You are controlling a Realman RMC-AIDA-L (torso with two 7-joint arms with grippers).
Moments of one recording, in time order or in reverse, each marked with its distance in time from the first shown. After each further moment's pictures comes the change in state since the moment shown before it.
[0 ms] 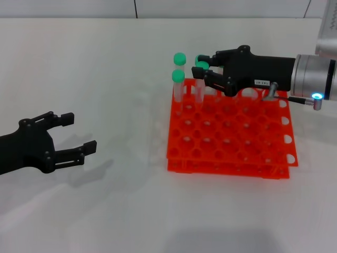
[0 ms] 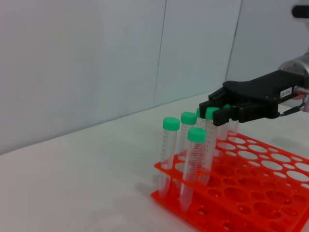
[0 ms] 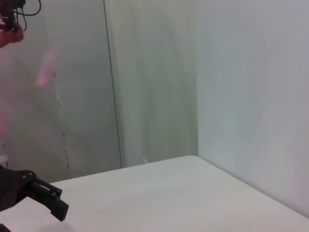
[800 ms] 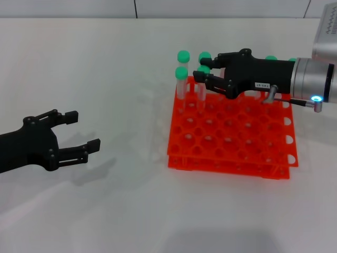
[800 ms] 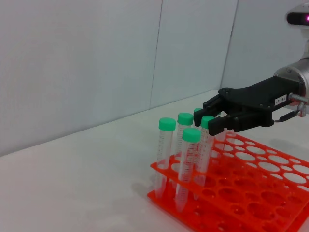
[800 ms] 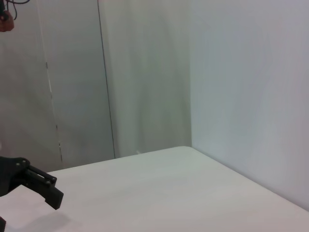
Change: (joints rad) left arm -0.016 0.000 0.006 -0.010 0.000 -0.002 0.000; right arm 0.000 0.000 -0.009 0.014 0.001 0.027 -0.012
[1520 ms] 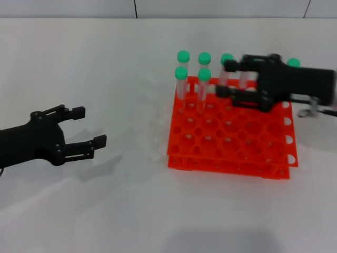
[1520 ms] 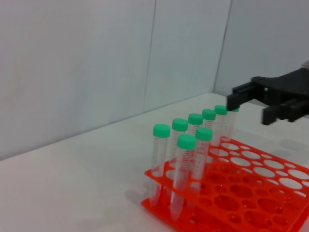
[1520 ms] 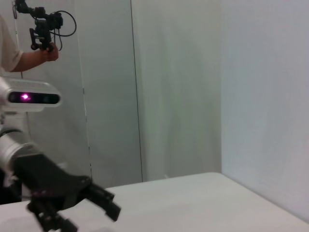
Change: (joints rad) left arm -0.048 0.004 -0.004 -0.035 0.008 0.008 0.003; right arm -0.176 -0.048 0.008 -0.193 -0.008 -0.235 0.039
